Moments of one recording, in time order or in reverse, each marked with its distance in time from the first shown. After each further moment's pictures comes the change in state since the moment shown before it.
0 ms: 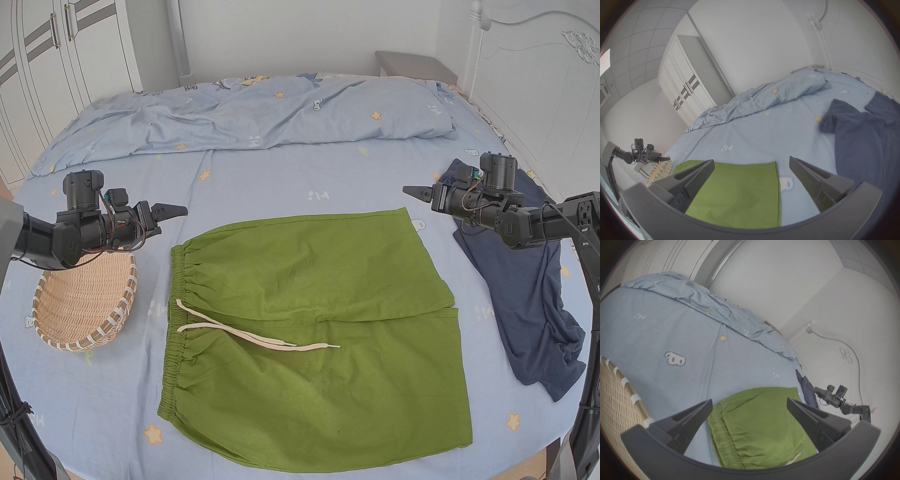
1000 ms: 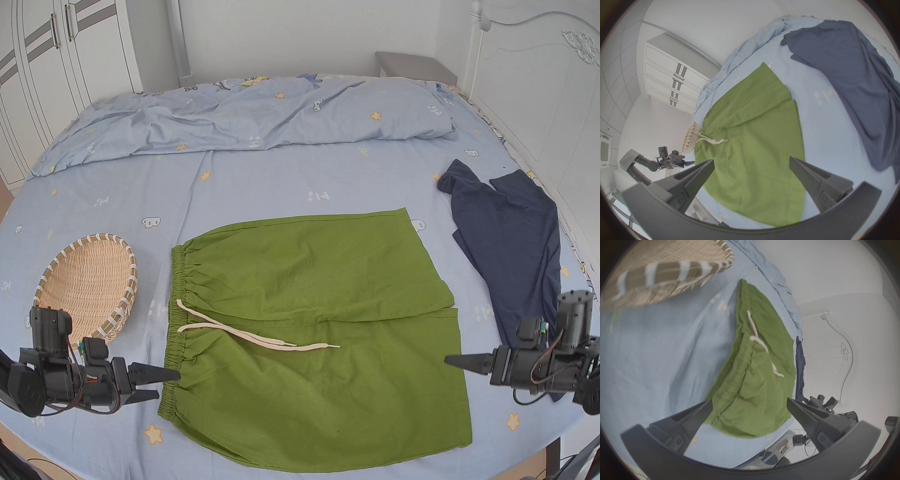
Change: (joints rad) left arm 0.004 -0.422 1.064 -0.193 -0.161 -0.096; right arm 0.113 -0.691 1.422 -0.363 0.012 0.262
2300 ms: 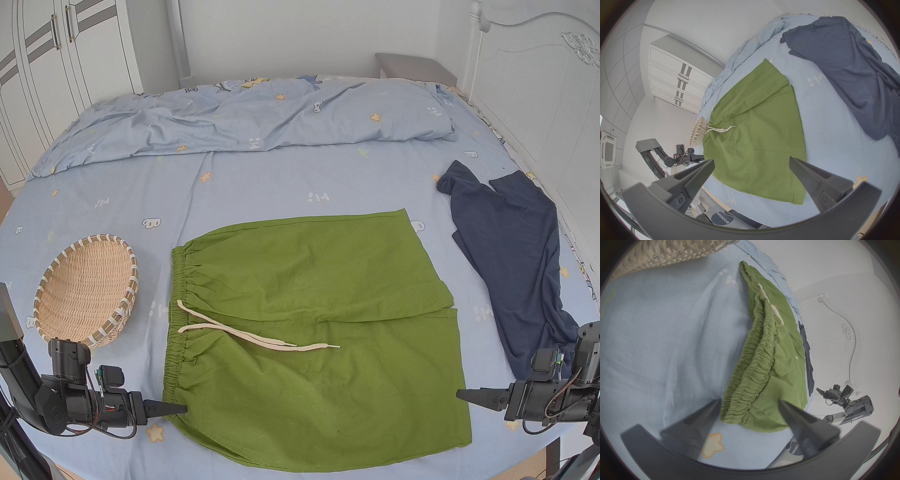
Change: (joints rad) left arm 0.021 0.288 0.181 -0.359 -0.024 0.237; right arm 0.054 -0.165 0.212 -0.068 0.001 0.057
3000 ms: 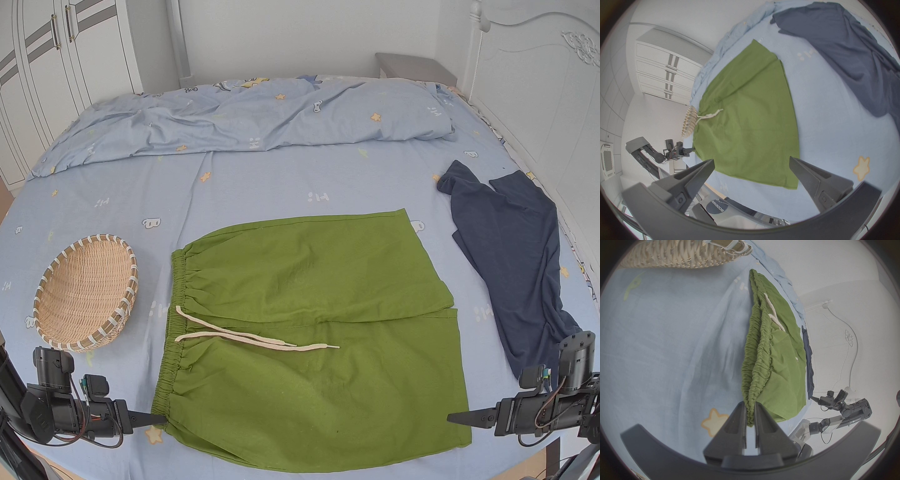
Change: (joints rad) left arm 0.092 -0.098 0.077 0.064 -0.015 0.012; right arm 0.010 0.067 0.000 0.111 0.009 -0.017
